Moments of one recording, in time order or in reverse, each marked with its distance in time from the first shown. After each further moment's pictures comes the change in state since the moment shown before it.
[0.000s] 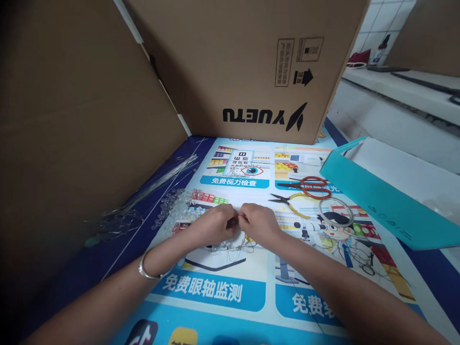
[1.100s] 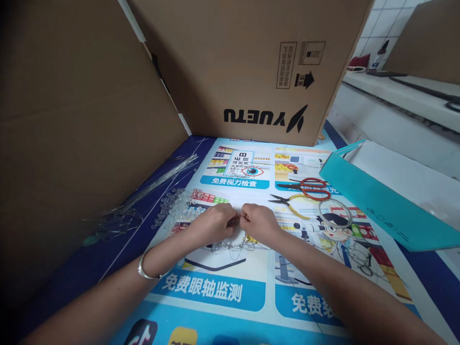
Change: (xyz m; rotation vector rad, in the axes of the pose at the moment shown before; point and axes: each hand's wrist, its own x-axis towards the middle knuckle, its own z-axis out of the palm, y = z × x) left_hand -0.001 -0.002 0.000 0.080 0.021 0.032; right_hand 0.005 0.003 0.000 0.019 -0.062 0.031
